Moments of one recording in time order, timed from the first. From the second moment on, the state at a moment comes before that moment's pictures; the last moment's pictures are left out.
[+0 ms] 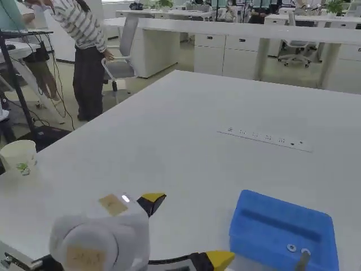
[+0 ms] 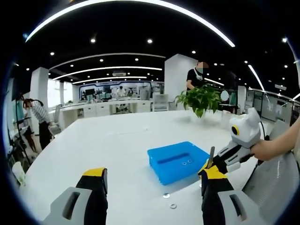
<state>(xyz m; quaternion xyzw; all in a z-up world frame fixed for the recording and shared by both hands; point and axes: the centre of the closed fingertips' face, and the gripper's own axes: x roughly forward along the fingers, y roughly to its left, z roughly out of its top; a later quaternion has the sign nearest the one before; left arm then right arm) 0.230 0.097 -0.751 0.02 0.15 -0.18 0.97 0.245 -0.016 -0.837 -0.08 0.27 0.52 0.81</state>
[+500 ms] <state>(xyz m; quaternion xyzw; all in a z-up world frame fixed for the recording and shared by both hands) 0.229 0.102 -0.755 0.04 0.15 -0.16 0.97 0.250 -0.007 -0.842 -0.10 0.26 0.54 0.79</state>
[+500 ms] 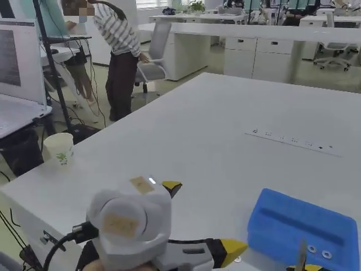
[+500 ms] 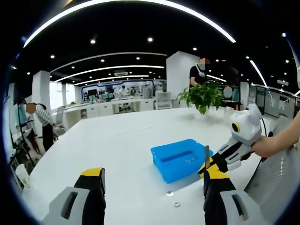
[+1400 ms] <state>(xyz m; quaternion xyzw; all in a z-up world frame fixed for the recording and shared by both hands) 0.227 0.087 -0.746 0.02 0.13 -0.21 0.97 0.239 -0.024 -0.840 -0.06 0.30 0.43 0.85</state>
